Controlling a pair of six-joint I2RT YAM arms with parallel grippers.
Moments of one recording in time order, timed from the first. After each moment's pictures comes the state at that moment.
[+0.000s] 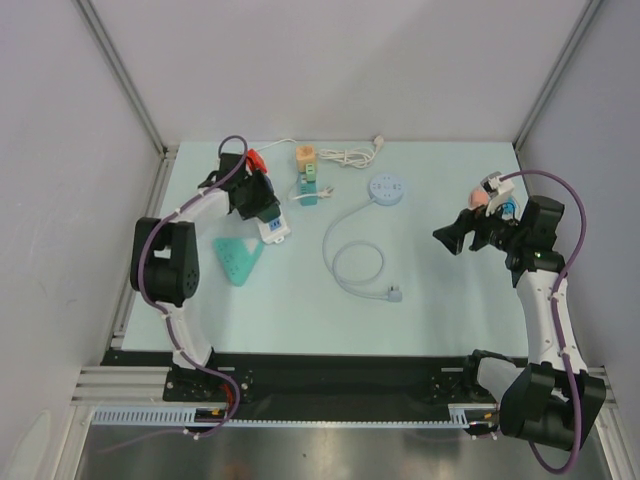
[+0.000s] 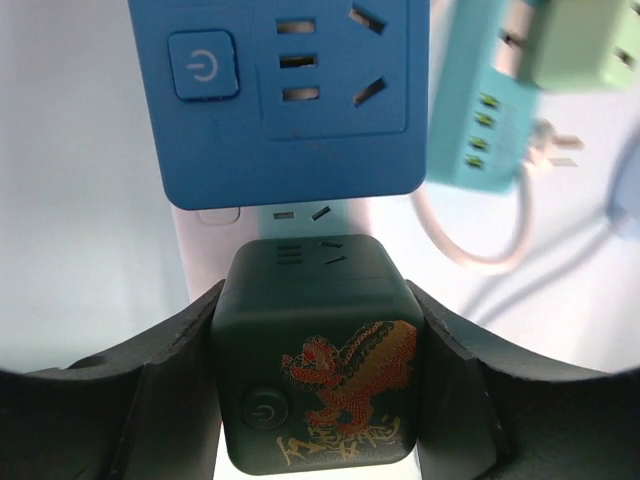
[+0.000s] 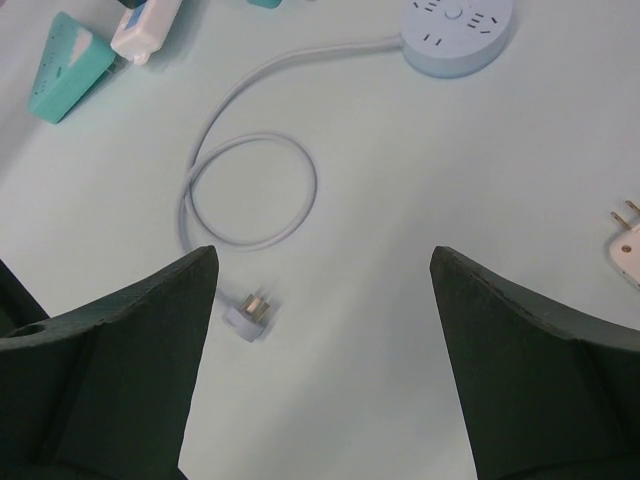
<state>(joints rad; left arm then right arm) -0.15 1.92 1.38 -0.34 0.11 -0.60 -0.24 1.04 0.83 -0.29 -0.89 -0.16</state>
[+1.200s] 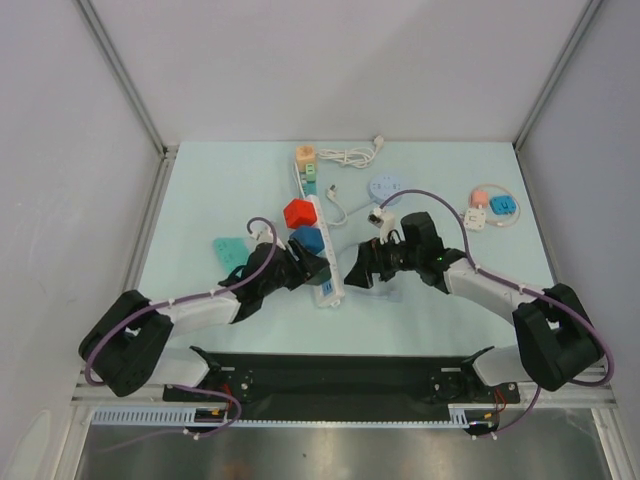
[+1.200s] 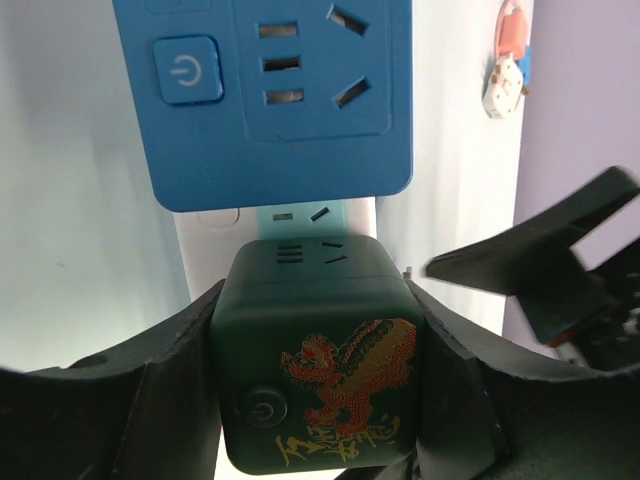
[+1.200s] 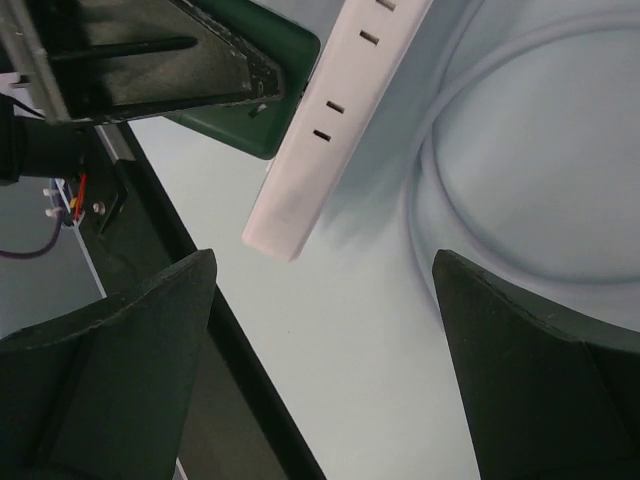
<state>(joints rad) -0.66 1.33 0.47 0.38 0.02 -1.08 0.51 1.37 0.72 0.03 -0.63 0.27</state>
